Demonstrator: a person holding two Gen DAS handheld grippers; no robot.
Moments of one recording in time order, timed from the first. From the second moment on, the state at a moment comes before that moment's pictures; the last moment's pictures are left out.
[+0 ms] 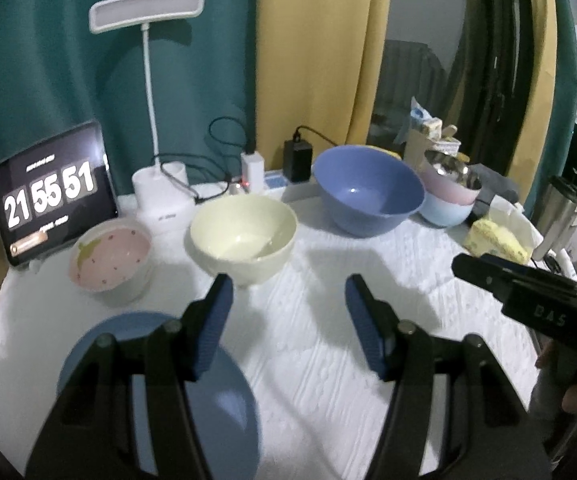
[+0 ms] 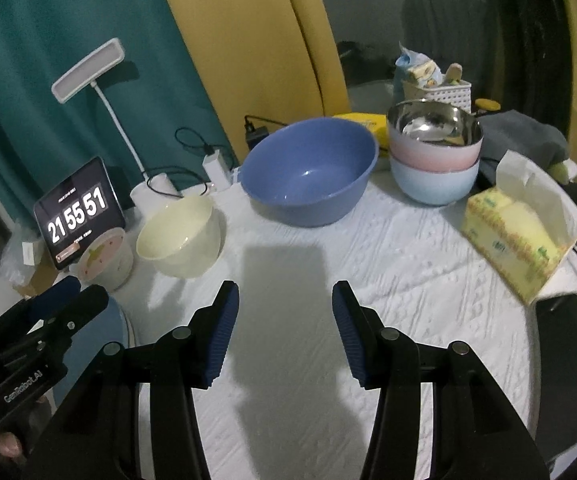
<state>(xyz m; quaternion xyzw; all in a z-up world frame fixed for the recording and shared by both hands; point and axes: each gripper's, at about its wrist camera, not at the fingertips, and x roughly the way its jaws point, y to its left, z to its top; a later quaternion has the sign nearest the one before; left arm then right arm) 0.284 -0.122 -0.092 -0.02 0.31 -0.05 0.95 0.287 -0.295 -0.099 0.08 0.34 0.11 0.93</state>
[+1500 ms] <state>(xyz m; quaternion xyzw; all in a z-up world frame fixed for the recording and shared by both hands) 0.472 -0.186 -0.131 0.01 0.35 -0.08 0.93 0.450 -0.331 -0.134 0.07 0.39 0.02 0.92</state>
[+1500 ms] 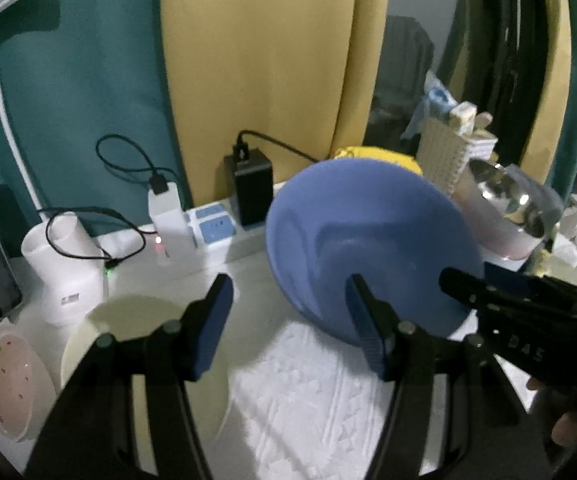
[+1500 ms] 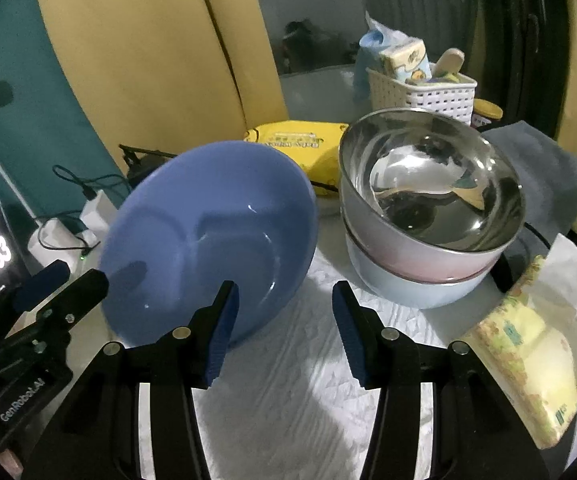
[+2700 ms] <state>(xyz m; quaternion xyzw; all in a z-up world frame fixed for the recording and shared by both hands) 0.472 -0.207 -0.158 0.06 0.37 -0.09 0.92 0.444 -0.334 -0.146 0.09 0.39 0.03 0.91</state>
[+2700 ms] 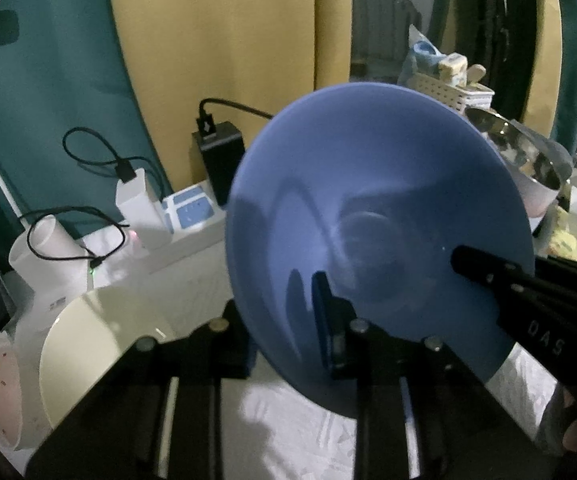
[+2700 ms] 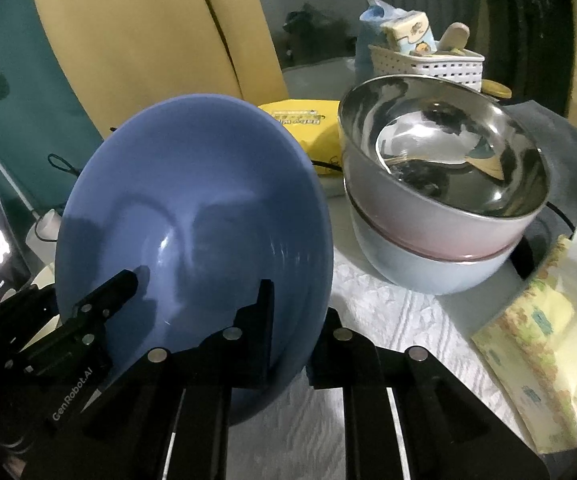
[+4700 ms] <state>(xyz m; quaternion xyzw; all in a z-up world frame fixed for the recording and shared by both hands) 0.303 -0.158 -0.139 0.03 0.40 -0.12 0.91 0.277 -0.294 -0.126 0.08 0.41 0.05 0.91</state>
